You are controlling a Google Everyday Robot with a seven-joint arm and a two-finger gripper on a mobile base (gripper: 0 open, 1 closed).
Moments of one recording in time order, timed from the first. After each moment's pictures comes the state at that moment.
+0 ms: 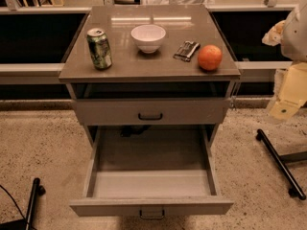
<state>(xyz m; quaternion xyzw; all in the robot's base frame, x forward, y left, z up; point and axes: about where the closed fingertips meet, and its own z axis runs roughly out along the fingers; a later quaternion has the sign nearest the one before) 0.438 -0.216 0.977 -0.60 0.78 -0.04 0.16</state>
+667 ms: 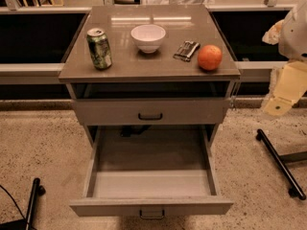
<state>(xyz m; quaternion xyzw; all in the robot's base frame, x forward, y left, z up) 0.448 -0.218 0.974 -0.59 0.79 -0.04 0.17</state>
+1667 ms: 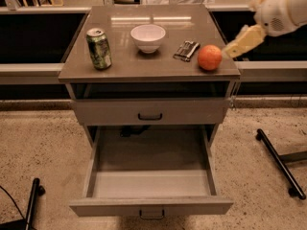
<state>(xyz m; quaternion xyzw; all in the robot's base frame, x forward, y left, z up) 0.658 -0.233 0.967 -0.49 0.76 0.04 0.43</state>
